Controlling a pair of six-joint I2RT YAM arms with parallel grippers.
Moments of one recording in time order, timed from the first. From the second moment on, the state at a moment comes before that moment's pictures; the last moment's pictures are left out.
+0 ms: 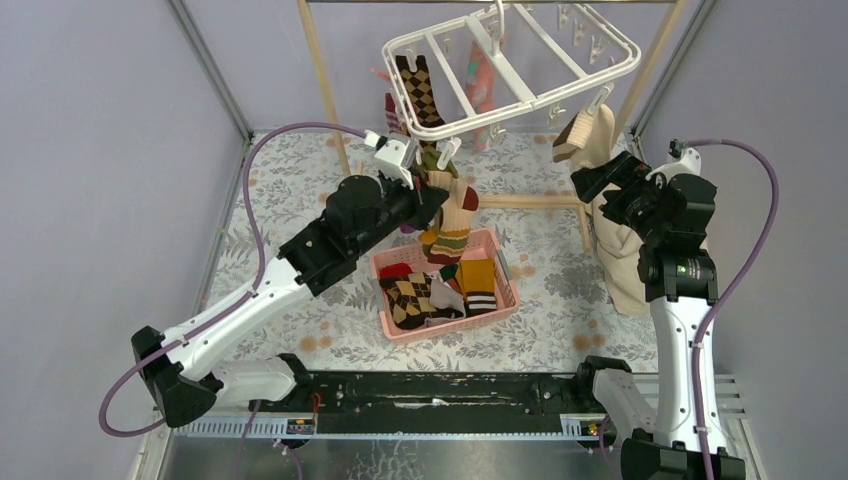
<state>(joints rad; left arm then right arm) -0.82 1.20 1.19 -0.11 -0.09 -0.35 -0.12 0.88 1.08 -0.46 -0.32 0.56</state>
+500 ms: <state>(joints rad) -0.96 1.26 1.39 -0.17 -0.16 -0.33 -0.12 0.86 1.00 -0.45 -0.27 0.57</state>
